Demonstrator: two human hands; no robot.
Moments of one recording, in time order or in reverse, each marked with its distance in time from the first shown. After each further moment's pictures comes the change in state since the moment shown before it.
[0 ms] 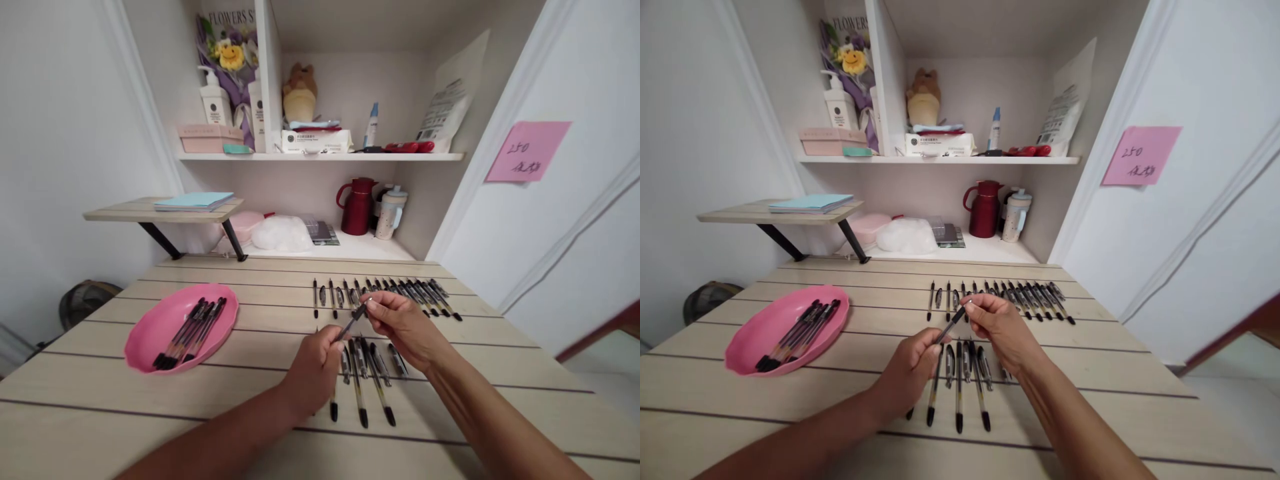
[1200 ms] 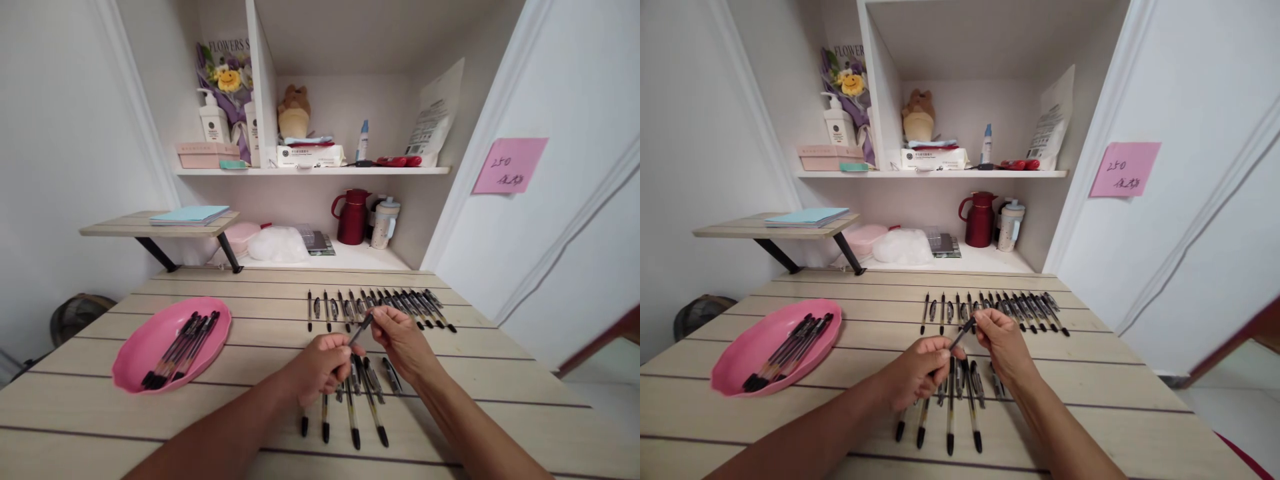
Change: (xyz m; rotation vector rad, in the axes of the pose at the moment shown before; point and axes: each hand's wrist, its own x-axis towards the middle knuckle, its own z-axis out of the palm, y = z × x) left_hand 0.034 -0.002 0.009 -0.595 -0.331 -0.331; right_hand 0.015 0.025 -0.026 0.058 0.167 -0.106
